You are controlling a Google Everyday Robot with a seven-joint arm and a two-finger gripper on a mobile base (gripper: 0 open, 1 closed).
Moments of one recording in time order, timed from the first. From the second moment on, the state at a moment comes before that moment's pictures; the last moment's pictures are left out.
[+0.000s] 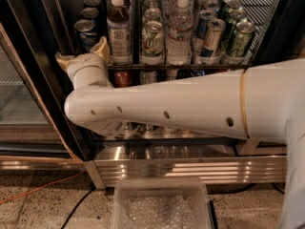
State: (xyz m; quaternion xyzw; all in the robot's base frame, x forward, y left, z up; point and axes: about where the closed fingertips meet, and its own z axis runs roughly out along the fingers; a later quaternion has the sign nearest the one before) arm 0.660 0.193 0.922 -0.18 0.67 0.06 0.72
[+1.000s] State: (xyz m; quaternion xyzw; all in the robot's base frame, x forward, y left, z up) arm 0.662 0.196 0.925 -0.18 0.67 0.06 0.72
